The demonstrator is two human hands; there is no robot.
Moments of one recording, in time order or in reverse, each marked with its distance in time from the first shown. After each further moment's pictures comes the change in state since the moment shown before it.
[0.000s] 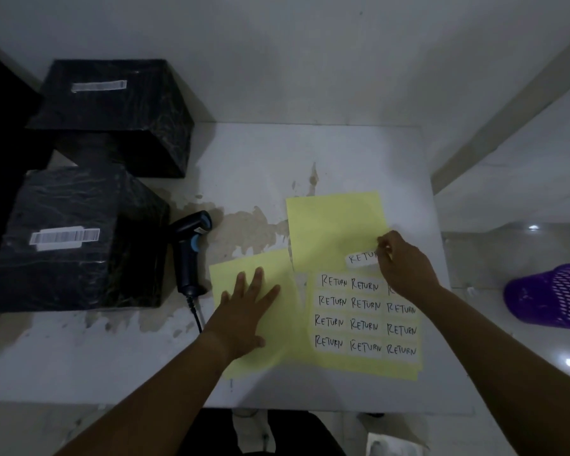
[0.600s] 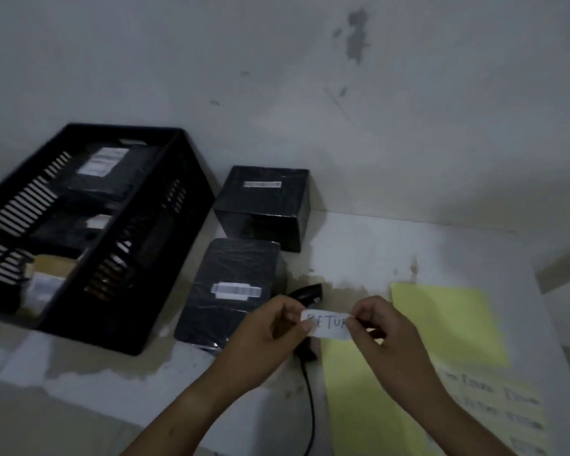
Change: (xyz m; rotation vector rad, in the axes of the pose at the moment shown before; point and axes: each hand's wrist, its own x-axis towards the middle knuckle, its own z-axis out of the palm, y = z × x) left_hand -0.171 -0.075 -0.106 -1.176 0.721 0.071; right_hand -0.100 -0.267 -0.019 0.647 -0.035 -0.317
